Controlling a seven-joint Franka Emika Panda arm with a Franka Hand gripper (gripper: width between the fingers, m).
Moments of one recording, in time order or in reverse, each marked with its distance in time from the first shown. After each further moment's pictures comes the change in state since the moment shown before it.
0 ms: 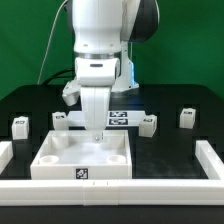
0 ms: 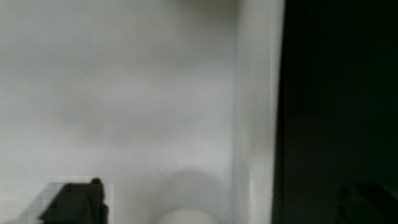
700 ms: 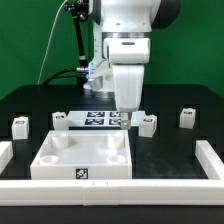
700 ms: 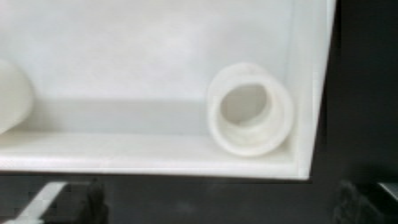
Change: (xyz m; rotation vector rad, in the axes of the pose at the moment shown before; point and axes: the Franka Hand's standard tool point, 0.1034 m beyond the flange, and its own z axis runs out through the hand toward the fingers) arm 0.045 0.020 -0.038 -0.076 -0.001 -0.053
